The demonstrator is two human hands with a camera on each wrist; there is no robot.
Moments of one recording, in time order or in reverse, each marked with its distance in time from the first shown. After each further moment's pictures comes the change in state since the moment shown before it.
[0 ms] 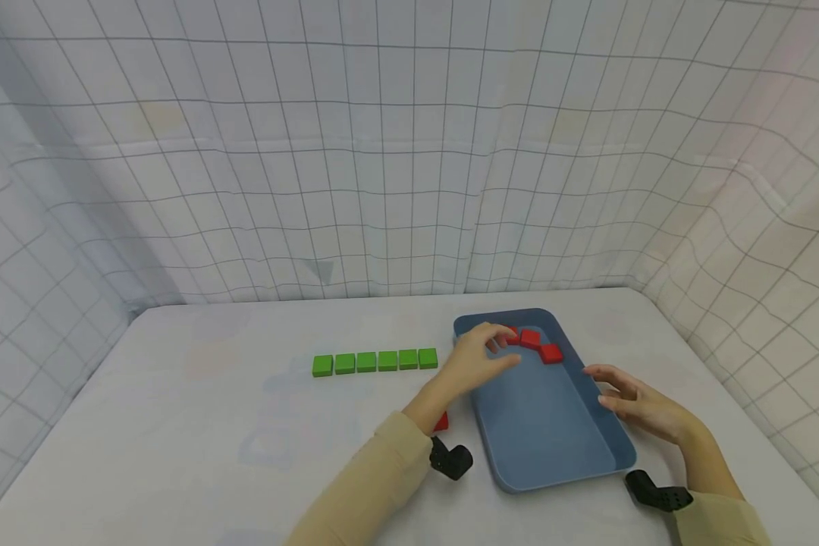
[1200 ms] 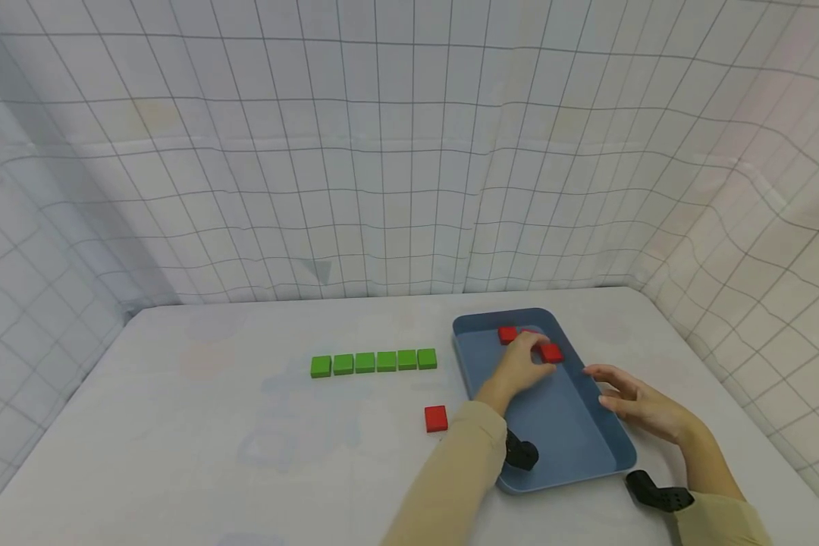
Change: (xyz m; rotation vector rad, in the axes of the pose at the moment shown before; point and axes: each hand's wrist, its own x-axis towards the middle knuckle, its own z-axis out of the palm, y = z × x) left_hand 0.048 -0.014 0.082 0.032 -0.019 -0.173; right_hand 0.000 0.000 -0.001 0.019 -0.008 0.025
